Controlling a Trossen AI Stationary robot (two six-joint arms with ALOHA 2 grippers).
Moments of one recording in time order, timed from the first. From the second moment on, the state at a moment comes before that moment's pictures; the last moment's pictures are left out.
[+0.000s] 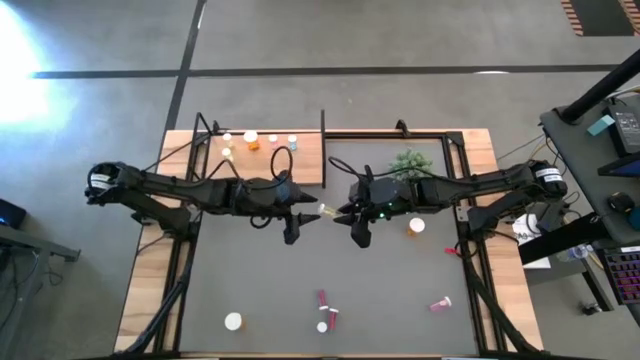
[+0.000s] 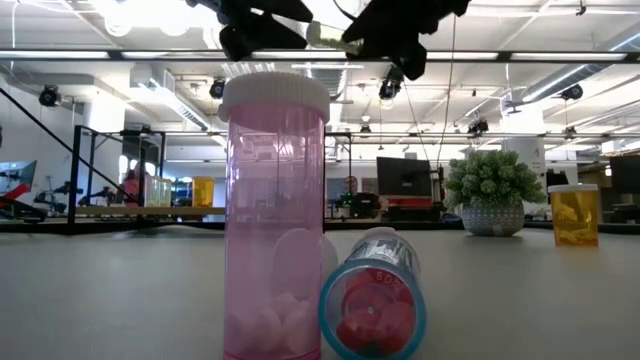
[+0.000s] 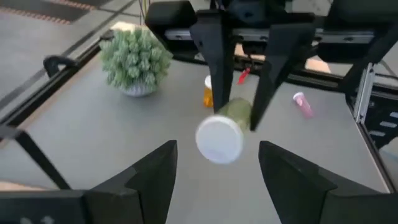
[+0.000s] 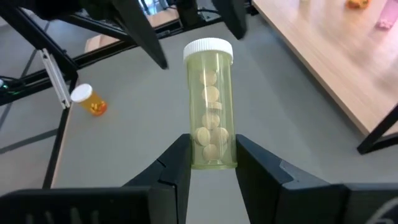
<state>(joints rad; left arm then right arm) -0.08 1.28 1.00 -0.11 -0.19 -0.22 0.07 1.42 1.08 -0.20 0.02 0.36</state>
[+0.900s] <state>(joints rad) -0.08 1.32 1.00 0.02 -0.15 -0.23 0.09 1.42 1.16 -0.32 0.02 0.26</state>
